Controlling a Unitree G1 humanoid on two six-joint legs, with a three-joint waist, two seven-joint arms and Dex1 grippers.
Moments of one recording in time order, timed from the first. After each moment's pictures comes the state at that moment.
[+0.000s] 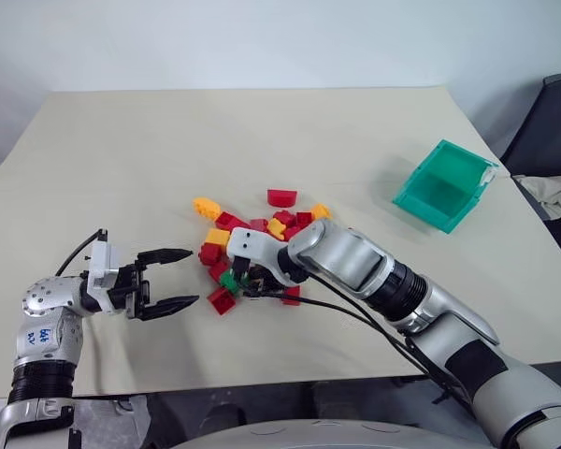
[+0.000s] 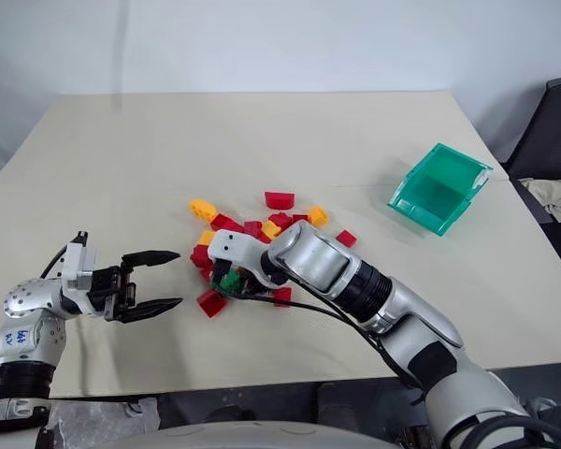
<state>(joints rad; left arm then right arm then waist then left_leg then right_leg) -0.27 0.66 0.24 0.32 -0.55 -0.08 -1.46 -1.04 -0.26 0.72 0.05 0.21 1.11 0.83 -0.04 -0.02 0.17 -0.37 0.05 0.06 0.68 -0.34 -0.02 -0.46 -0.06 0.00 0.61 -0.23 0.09</state>
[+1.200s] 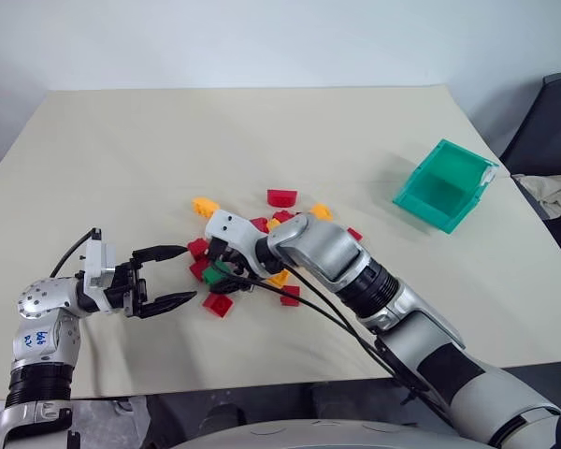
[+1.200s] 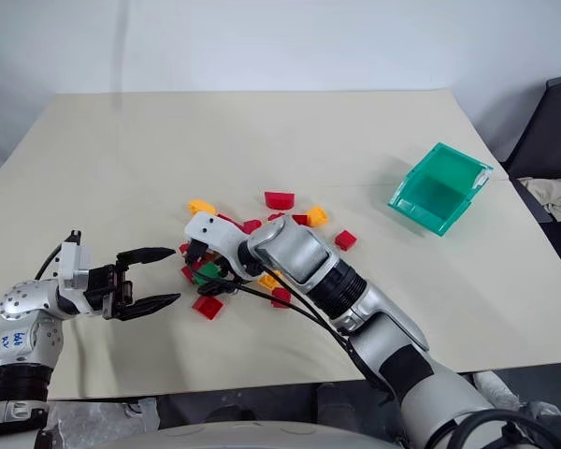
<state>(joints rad) -0.27 0.65 0.26 0.32 -0.55 -0.10 -1.43 -1.06 -0.06 0.58 0.24 0.18 1.05 0.77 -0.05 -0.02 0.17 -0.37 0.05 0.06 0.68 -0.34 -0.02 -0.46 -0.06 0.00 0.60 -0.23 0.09</state>
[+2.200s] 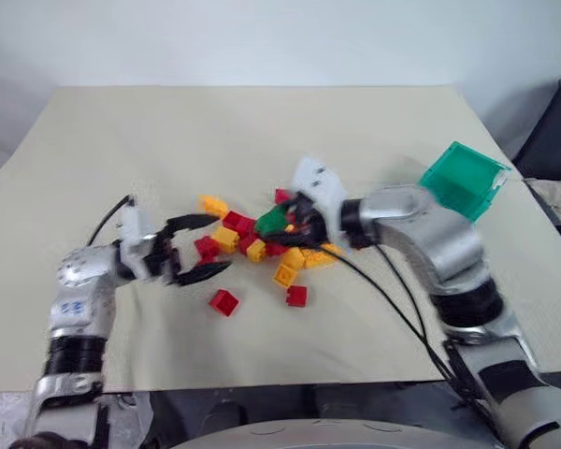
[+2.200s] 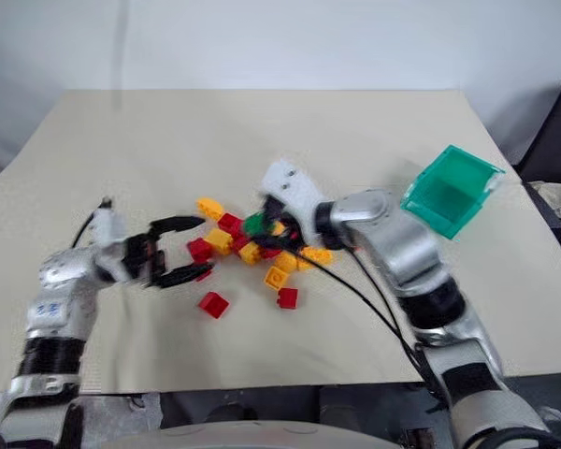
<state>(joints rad) -0.51 0.49 0.09 0.21 -0.41 -0.01 -1.13 -0.85 -0.54 0.15 -0.28 0.23 0.98 0.76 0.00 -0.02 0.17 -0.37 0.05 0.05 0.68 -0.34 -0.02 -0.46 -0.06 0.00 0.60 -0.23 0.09</state>
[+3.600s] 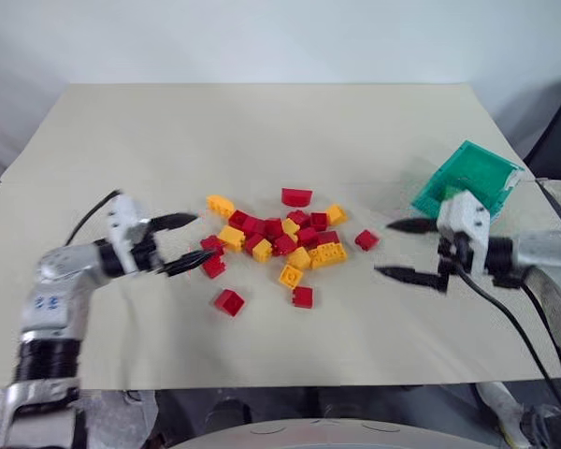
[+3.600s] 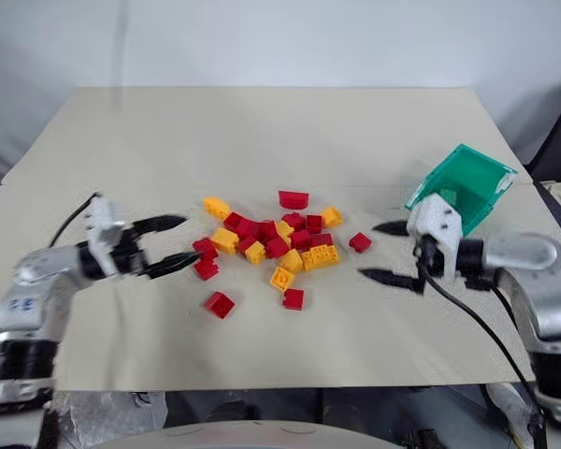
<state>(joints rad) -0.33 0.71 0.23 0.16 -0.46 0.21 -1.13 -0.32 -0.88 -0.14 -0.20 0.45 0.44 1.19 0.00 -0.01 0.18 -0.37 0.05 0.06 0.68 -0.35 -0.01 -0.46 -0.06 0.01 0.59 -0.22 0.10</state>
